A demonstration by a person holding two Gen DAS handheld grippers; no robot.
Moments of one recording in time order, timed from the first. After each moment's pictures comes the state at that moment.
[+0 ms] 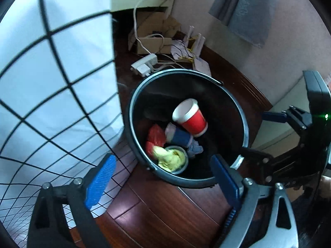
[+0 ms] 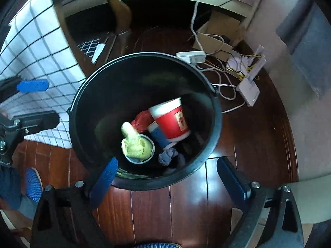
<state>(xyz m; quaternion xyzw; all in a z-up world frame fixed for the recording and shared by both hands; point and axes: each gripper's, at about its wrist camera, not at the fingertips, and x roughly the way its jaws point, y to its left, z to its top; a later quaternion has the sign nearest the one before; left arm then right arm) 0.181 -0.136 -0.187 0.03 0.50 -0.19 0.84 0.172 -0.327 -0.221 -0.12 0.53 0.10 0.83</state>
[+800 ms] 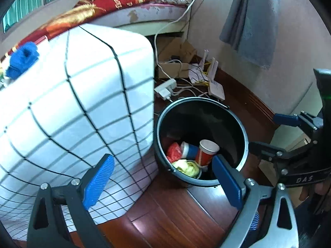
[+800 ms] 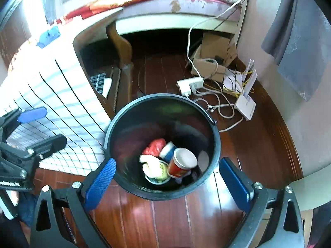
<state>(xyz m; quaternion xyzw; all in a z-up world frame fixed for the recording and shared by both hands) 0.143 -0.102 -0.125 0.05 0.44 -0.13 0.89 0.152 -0.304 -0.145 -0.05 0.47 0.10 0.88</state>
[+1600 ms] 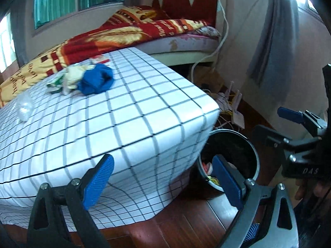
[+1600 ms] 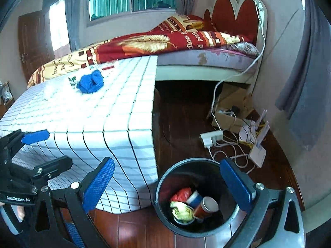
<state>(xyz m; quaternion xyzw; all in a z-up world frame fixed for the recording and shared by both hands) 0.119 -0.009 -0.049 0.01 0.38 -0.05 0.92 0.150 -0.211 -0.045 -0.05 0.34 0.15 0.93</state>
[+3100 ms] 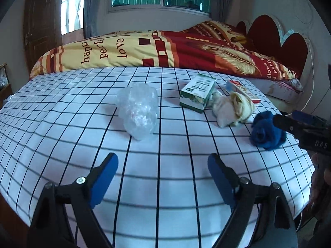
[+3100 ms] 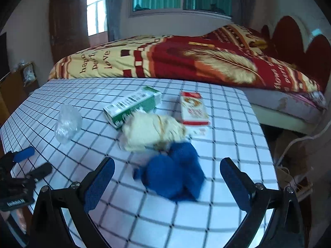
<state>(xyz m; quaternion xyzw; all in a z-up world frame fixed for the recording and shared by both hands) 0.193 0.256 -0.050 -0.10 0.34 0.15 0.92 0.314 0.070 -0.013 -0.12 0.33 0.28 0.89</state>
